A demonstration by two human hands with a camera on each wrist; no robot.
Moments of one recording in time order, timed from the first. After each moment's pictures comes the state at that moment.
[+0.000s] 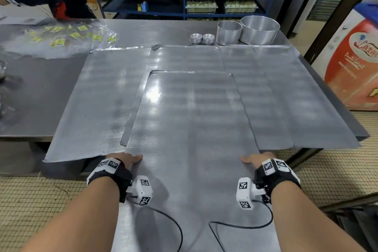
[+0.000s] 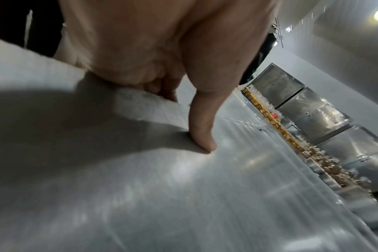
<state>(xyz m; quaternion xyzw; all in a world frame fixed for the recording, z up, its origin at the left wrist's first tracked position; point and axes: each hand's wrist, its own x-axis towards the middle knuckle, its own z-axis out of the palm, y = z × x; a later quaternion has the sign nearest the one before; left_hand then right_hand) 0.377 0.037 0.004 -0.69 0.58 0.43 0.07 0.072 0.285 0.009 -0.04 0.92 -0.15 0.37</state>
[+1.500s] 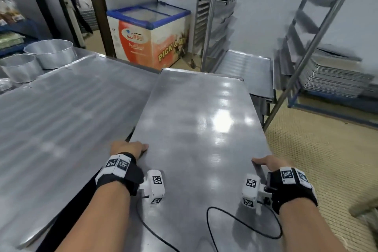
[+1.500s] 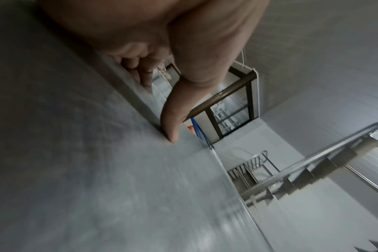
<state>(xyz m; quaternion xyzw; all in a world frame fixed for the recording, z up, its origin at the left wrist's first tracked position) 0.286 0.172 0.080 -0.26 0.84 0.45 0.13 0.425 0.528 0.081 0.55 0.69 -0.47 0.05</state>
